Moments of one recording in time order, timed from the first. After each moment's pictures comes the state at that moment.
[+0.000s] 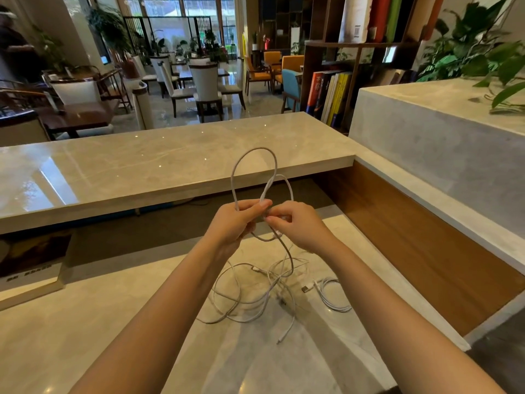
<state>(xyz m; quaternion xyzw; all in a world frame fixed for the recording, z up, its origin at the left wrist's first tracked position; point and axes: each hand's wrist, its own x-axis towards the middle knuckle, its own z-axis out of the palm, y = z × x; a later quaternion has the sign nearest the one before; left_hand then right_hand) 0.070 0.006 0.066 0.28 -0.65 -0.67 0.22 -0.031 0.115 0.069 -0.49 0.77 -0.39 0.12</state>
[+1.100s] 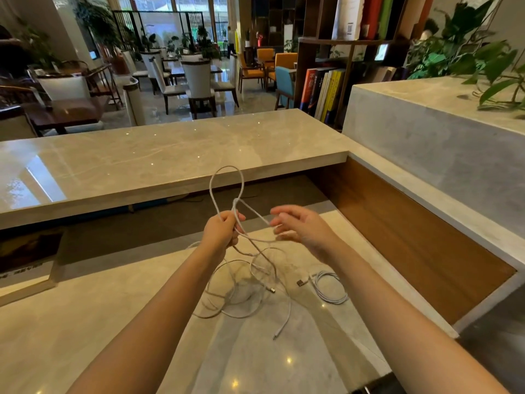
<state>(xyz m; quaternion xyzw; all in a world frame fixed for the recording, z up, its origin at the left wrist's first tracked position) 0.063 -0.020 0.010 0.36 -0.60 -0.67 0.24 -0.046 0.131 0.034 -0.34 0.64 -0.59 0.34</state>
